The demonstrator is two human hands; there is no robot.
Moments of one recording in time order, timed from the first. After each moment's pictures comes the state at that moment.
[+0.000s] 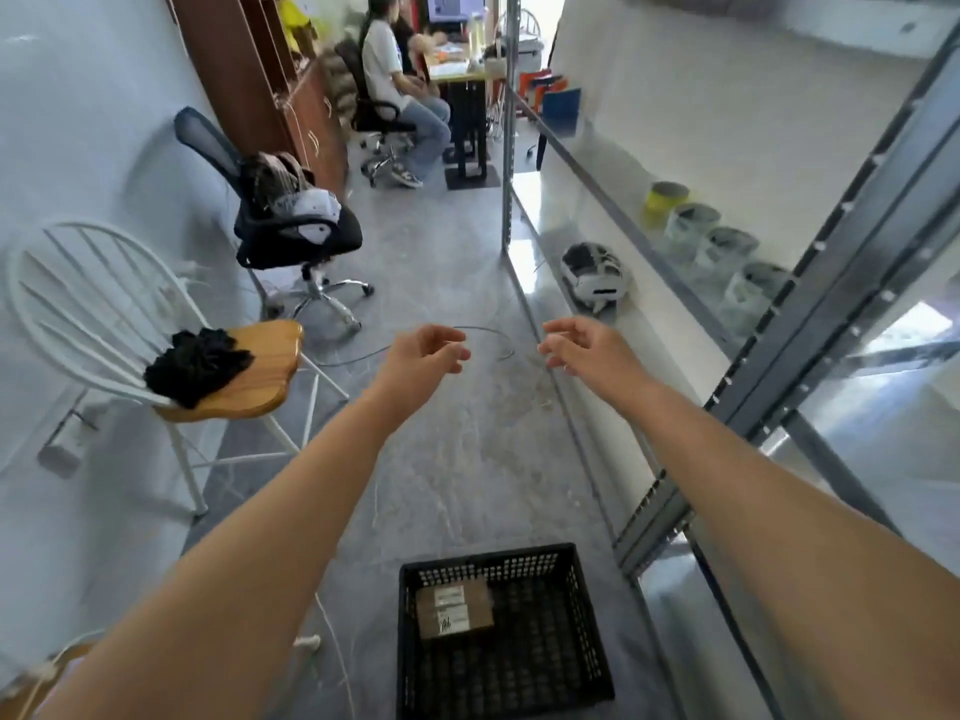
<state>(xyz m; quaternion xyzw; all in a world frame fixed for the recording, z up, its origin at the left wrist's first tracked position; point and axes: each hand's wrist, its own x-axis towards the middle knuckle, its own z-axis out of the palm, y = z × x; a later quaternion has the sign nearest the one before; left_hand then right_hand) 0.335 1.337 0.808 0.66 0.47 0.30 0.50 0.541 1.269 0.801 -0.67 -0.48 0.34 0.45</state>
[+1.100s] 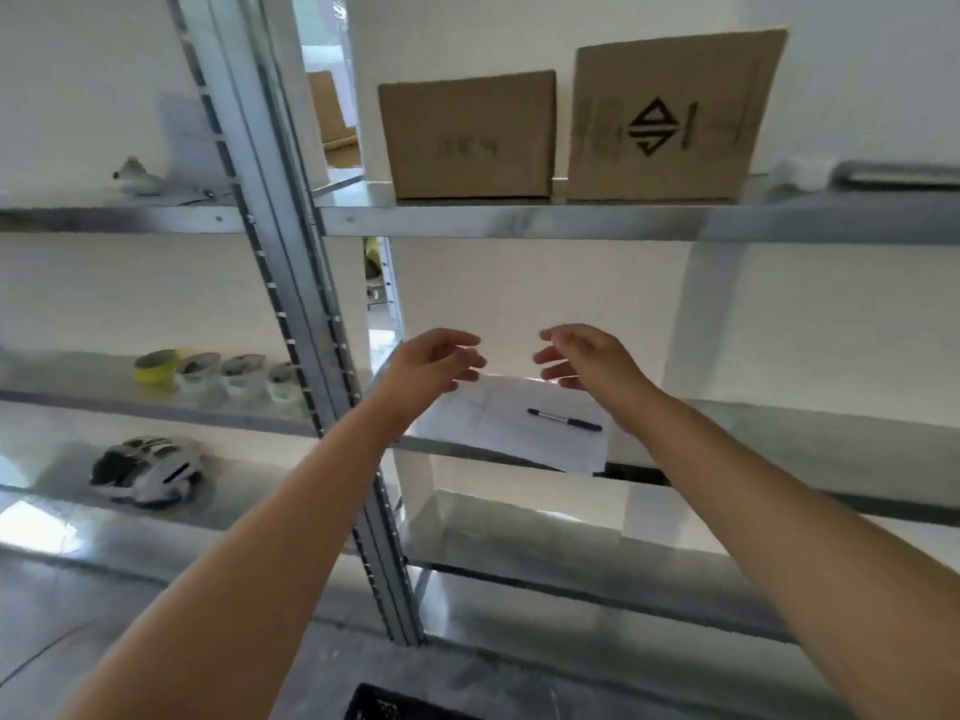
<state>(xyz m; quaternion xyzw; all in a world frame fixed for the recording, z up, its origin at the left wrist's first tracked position) 0.555 1.119 0.920 0.79 -0.11 0.02 0.61 0.552 0.911 0.918 -0.77 -0.05 -0.03 0.64</state>
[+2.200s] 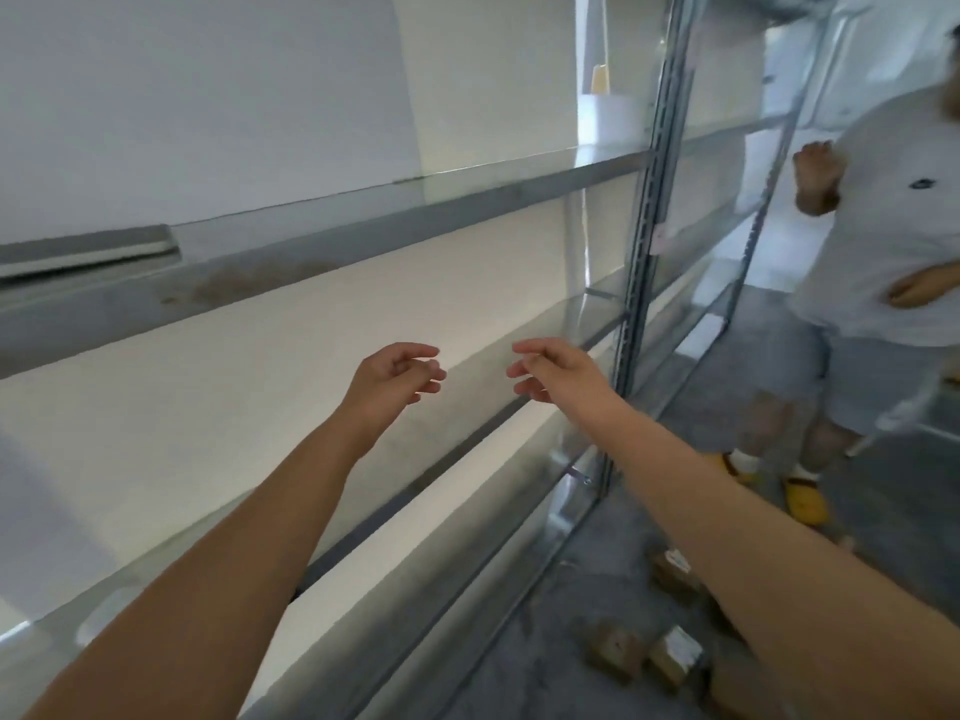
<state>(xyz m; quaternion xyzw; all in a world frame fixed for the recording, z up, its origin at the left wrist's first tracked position) 0.520 0.482 0.902 0.65 -0.44 -0.28 0.55 0.334 0.378 0.897 -0.68 0.34 -0.35 0.55</state>
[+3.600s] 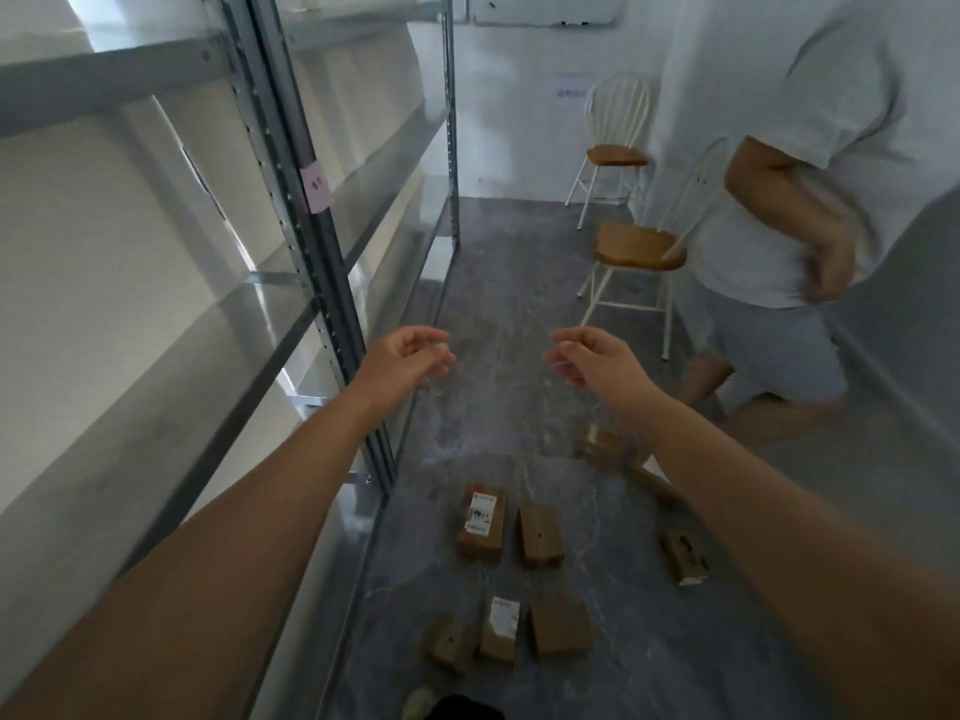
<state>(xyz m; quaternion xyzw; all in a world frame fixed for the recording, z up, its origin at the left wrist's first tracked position) 0.263 0.038 0.808 0.51 -0.61 -0.47 0.38 0.031 0.064 0.803 -0.47 0.63 -0.46 0.41</state>
